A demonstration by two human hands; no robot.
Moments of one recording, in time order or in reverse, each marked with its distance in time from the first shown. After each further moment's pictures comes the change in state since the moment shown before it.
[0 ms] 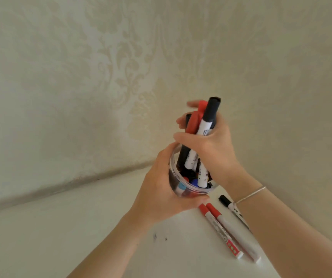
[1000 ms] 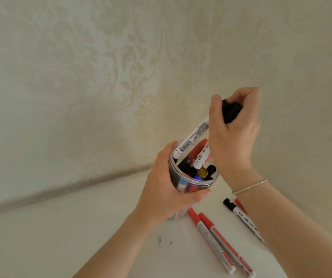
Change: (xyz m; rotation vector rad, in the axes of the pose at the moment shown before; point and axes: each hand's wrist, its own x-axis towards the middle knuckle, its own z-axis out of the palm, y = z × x) left_hand 0.005 -0.002 -0.005 0.014 0.055 -0.045; right_hand 0.021 0.005 -0.001 -0.417 0.503 -0.531
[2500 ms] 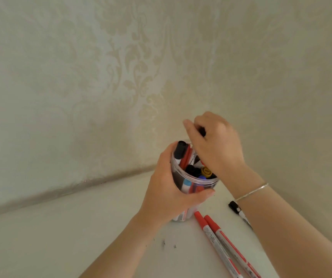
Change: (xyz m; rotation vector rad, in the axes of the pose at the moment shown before) left_hand 0.004 -0.008 0.002 -0.066 0.055 -0.024; right_hand -0.008 0.029 0.015 -0.406 -0.461 -0.161
